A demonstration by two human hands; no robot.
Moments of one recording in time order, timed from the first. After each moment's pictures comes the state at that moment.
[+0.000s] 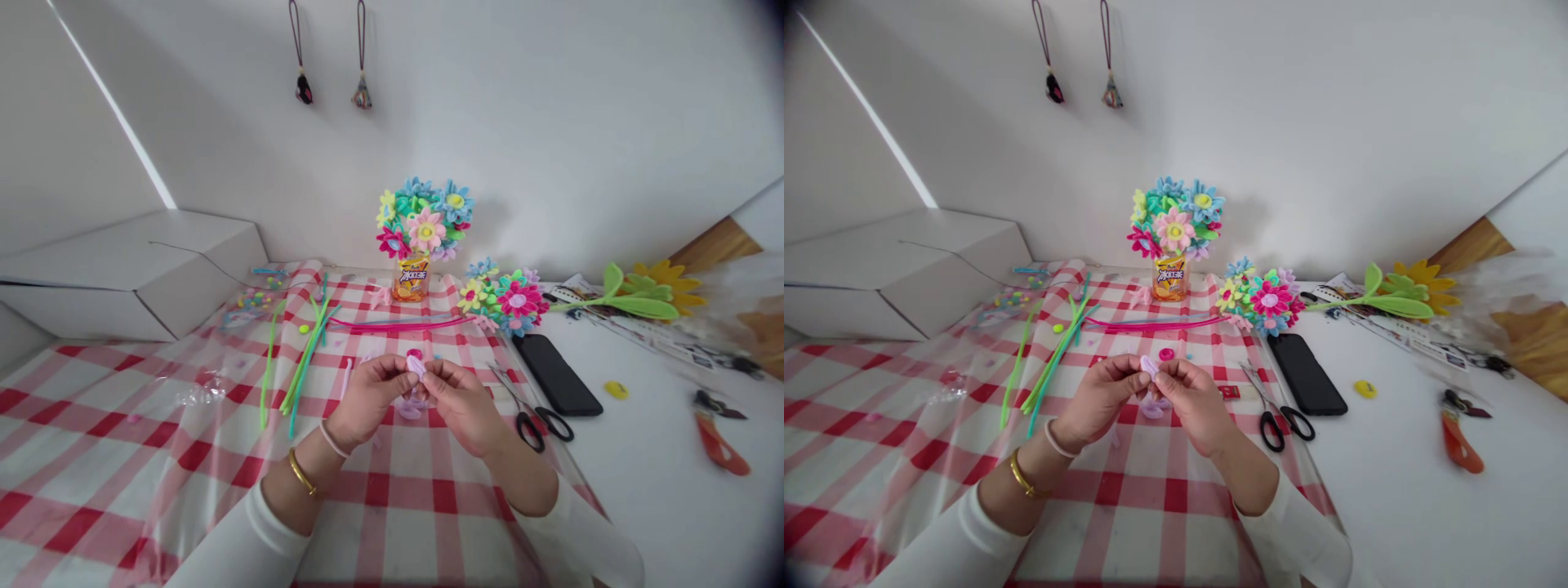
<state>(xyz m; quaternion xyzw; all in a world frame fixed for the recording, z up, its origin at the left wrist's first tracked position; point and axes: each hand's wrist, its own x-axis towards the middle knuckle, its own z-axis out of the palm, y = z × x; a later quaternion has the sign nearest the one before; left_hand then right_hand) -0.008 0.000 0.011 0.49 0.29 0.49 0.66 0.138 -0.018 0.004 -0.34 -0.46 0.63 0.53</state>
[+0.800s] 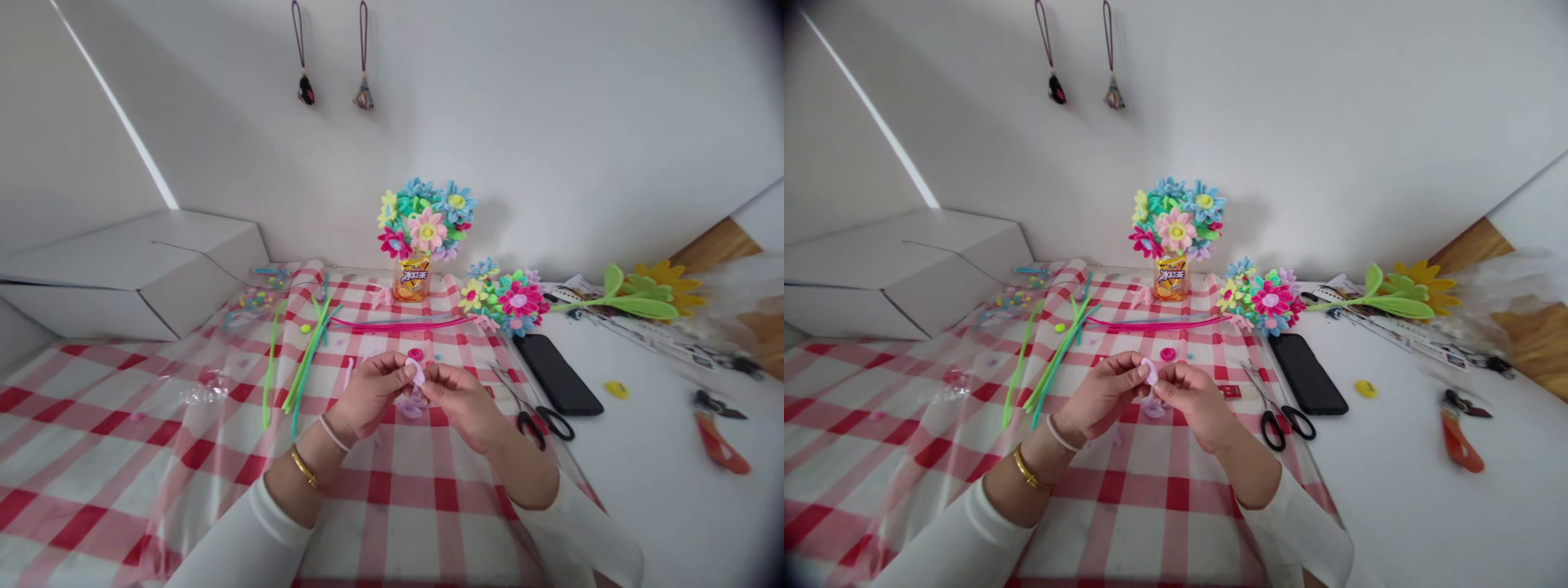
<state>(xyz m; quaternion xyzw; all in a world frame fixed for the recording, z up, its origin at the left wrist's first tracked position) -0.011 0.004 0.008 0.40 0.27 0.47 0.74 0.144 -0.018 0.006 -0.38 -0.53 0.60 0.47</state>
